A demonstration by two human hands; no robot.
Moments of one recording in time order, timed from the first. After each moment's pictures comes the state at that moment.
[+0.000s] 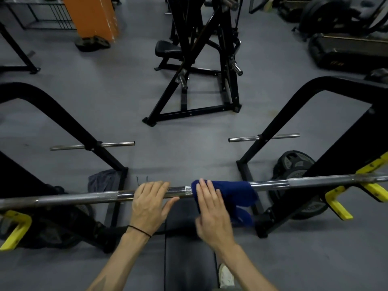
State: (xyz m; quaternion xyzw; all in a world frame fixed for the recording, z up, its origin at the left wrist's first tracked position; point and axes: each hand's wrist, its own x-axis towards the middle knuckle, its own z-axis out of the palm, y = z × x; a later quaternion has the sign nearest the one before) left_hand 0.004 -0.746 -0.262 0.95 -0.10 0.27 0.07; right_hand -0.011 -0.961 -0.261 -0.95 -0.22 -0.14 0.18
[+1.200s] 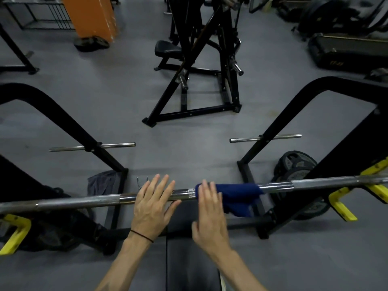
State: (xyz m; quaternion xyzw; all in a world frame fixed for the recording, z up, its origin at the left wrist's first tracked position) left_hand 0.002 -0.739 -0.273 0.95 -0.12 0.27 0.06; right_hand -0.019 -0.936 -0.263 -0.96 -0.16 -0.13 0.19
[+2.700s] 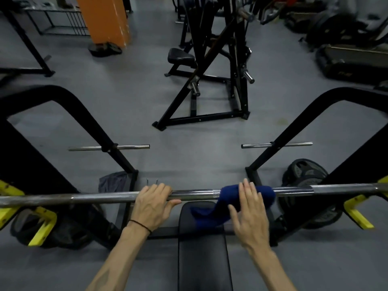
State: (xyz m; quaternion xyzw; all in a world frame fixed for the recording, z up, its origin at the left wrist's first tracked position) left_hand 0.003 -0.668 -0.253 0.96 -0.14 0.24 0.04; right_hand -0.004 -0.973 -0.269 -0.96 -0.11 -0.20 0.18
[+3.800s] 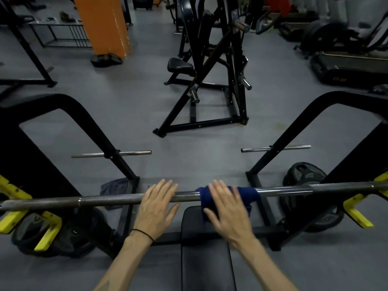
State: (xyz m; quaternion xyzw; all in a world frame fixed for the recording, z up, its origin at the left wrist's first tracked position) left_hand -0.017 -0.666 -0.254 0.98 -0.11 0.16 0.07; right_hand 0.004 -0.928 -0.261 -0.95 -0.24 -0.19 0.11
